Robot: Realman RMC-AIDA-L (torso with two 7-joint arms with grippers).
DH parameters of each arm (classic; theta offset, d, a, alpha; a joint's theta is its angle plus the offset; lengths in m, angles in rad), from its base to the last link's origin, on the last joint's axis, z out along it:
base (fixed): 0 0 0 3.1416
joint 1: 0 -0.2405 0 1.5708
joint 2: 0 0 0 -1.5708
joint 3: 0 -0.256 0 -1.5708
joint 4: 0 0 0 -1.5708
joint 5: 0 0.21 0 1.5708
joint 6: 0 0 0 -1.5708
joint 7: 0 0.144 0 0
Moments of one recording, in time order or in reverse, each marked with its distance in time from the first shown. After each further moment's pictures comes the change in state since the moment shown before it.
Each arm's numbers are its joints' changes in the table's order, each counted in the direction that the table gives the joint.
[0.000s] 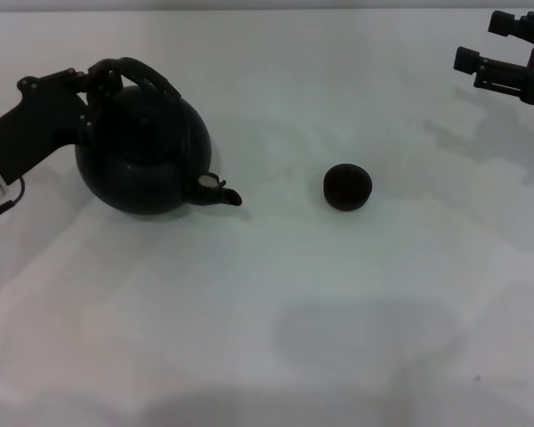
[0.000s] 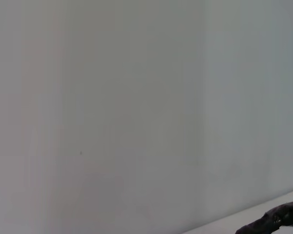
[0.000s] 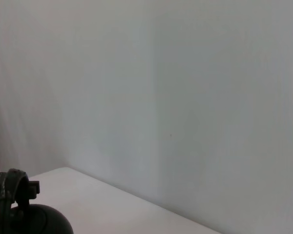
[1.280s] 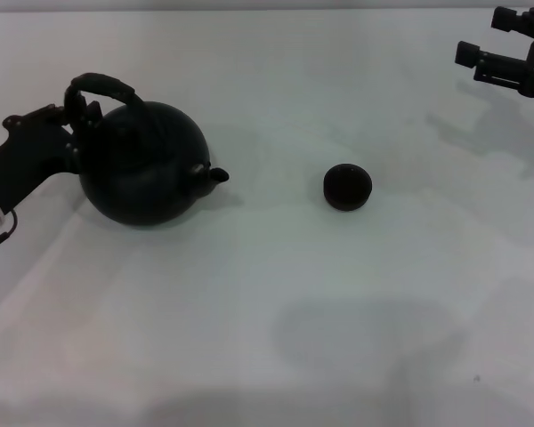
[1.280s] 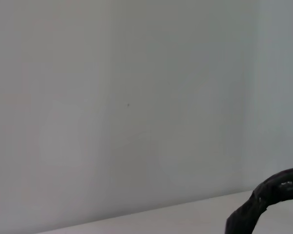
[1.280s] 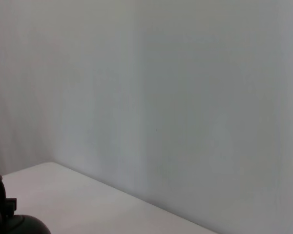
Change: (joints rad) left arm -0.003 -0.002 0.003 0.143 -0.109 -0.058 0.101; right arm -0.013 0.000 0.000 -0.006 -0.007 0.049 -0.001
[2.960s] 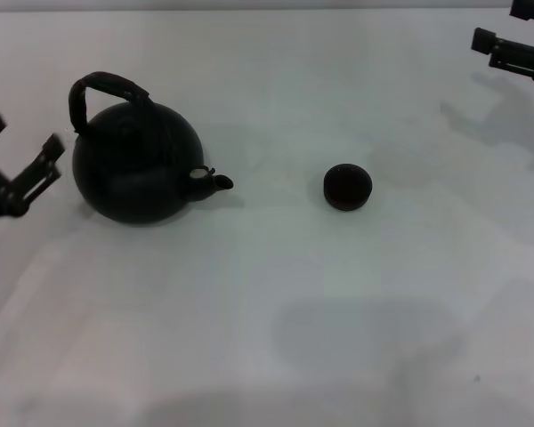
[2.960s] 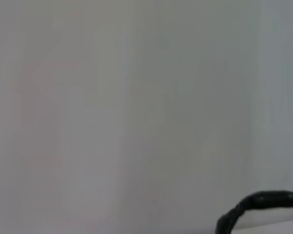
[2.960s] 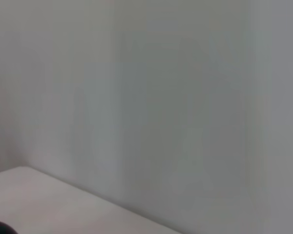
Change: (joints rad) left arm -0.204 0.001 0.000 -0.040 -0.105 0.232 0.102; right arm 0.007 -0.003 -0.020 0.011 0.012 0.039 -0.006
